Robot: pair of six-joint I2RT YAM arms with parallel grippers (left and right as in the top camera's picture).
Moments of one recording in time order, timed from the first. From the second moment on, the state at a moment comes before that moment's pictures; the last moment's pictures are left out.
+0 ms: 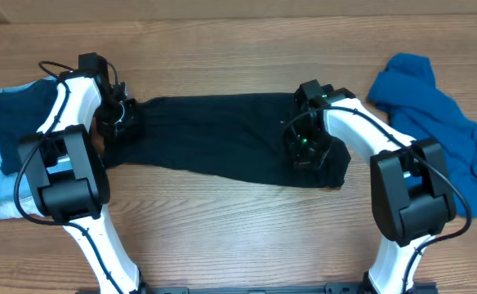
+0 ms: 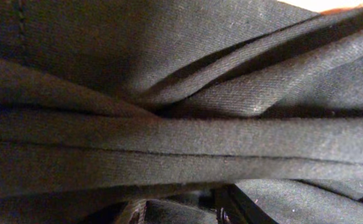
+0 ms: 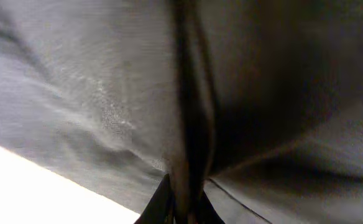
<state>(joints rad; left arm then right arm) 0.19 2.20 1.64 -0.98 0.18 -0.08 0.32 1.99 1.35 -1.02 -0.21 0.06</state>
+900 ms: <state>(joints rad) 0.19 2.20 1.64 -0.98 0.18 -0.08 0.32 1.76 1.38 -1.31 -0.13 0.14</state>
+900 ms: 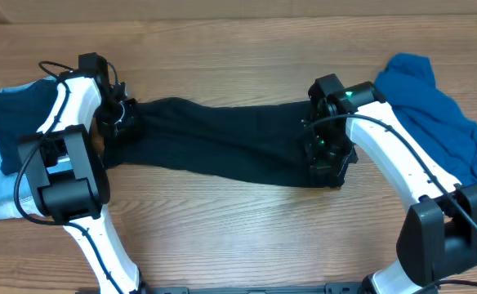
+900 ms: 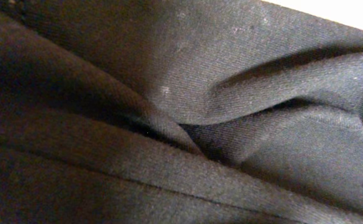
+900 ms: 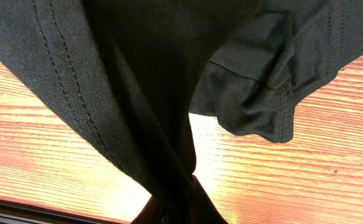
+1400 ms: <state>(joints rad) 0.19 2.20 1.64 -0.98 0.18 -0.08 0.32 1.76 1.38 -1.00 -0.11 0.12</state>
